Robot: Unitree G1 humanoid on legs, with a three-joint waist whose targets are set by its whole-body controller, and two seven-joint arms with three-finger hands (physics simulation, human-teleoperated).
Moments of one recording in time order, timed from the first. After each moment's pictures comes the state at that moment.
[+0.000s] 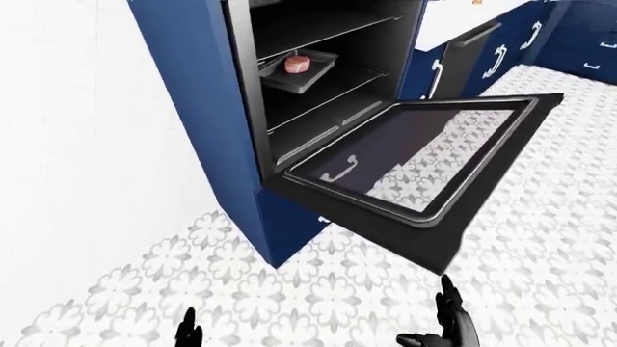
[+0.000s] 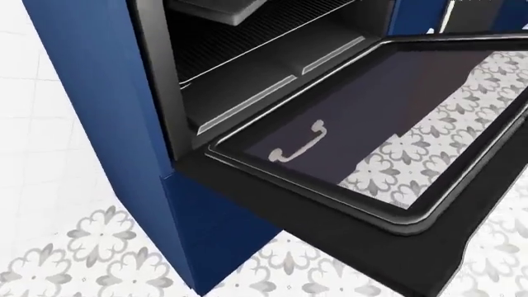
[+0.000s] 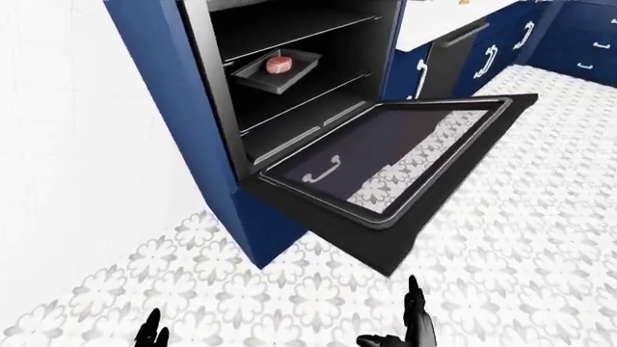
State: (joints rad) left arm 0.00 0.17 0.29 1.40 -0.21 -0.86 -0.30; right arm -0.12 -0.19 -0.28 1.40 0.10 -0.83 0.15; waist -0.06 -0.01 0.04
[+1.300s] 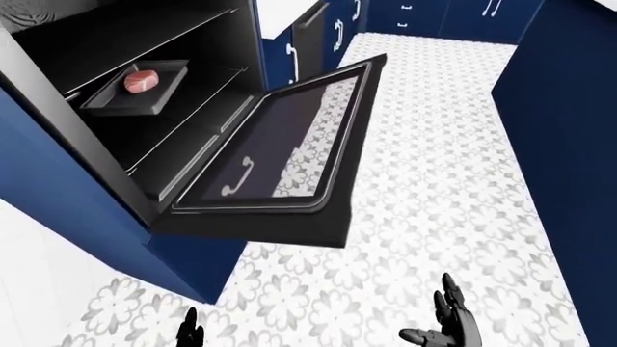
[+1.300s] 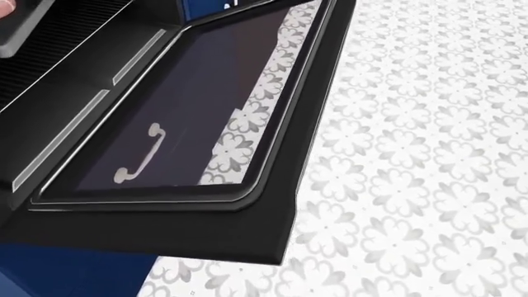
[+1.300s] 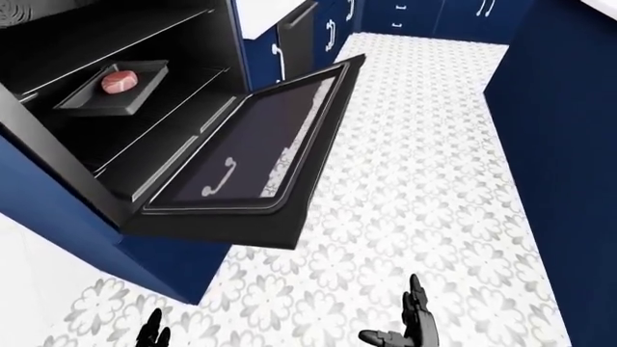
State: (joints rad) left arm 0.00 0.17 0.29 1.40 -0.21 -0.86 -0.31; right arm -0.13 -0.19 -0.30 1.40 0.23 -0.79 0.28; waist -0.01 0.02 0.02
